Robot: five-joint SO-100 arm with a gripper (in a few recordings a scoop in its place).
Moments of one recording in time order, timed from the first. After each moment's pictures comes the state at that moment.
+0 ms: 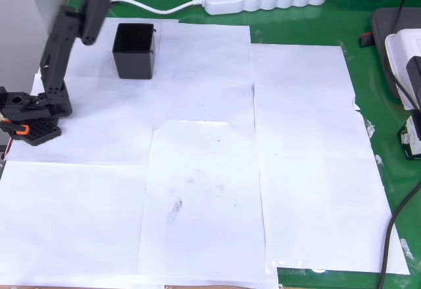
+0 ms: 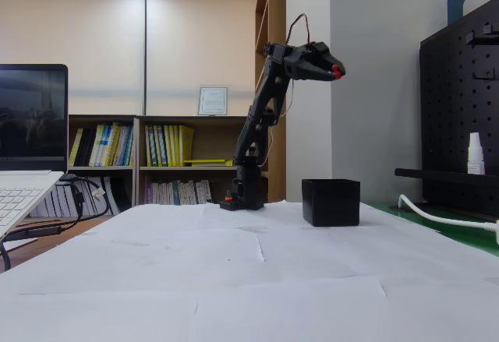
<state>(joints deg) -23.6 104.0 174.9 101.3 -54.0</state>
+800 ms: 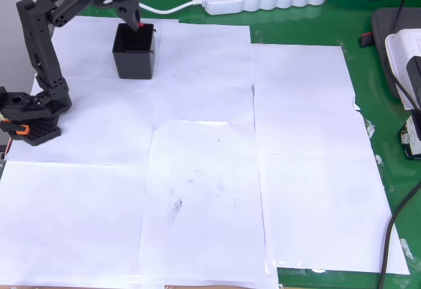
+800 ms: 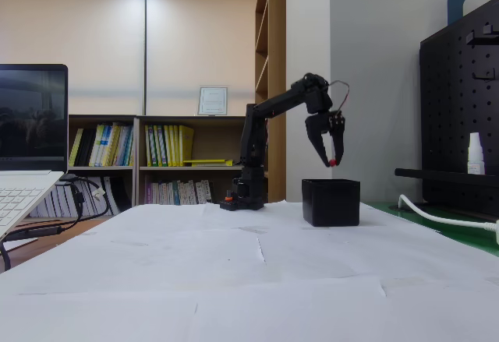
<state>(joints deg) -42.8 90.5 107.2 92.9 -33.0</state>
